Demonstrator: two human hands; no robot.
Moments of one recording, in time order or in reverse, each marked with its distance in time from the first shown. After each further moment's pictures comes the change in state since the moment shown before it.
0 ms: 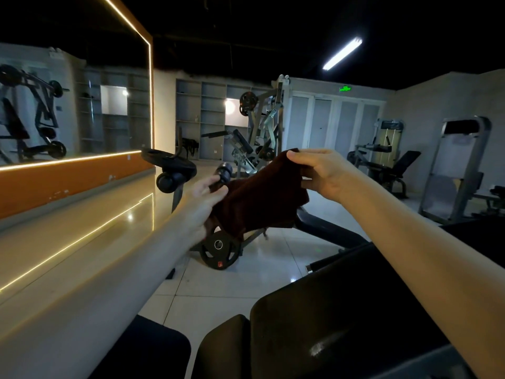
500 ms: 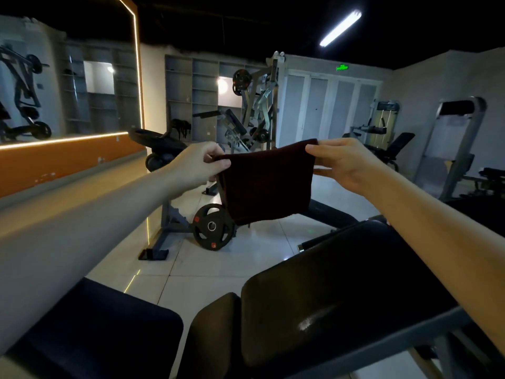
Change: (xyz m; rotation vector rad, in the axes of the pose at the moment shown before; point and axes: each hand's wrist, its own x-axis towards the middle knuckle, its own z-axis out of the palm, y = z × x) left_hand 0.022 0.022 0.000 0.944 -0.204 0.326; right_hand -0.017 0.021 -0.050 -0.202 0.011 -0.065
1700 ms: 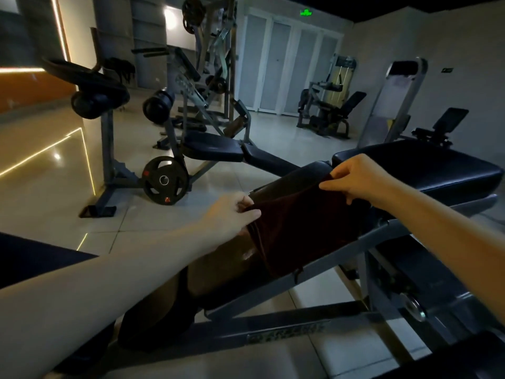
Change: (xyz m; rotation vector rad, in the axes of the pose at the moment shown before) left_hand -0.098 0.017 0.190 -0.446 -0.372 -0.232; right_hand -0.110 0.080 -0.089 -0.826 0.079 0.286
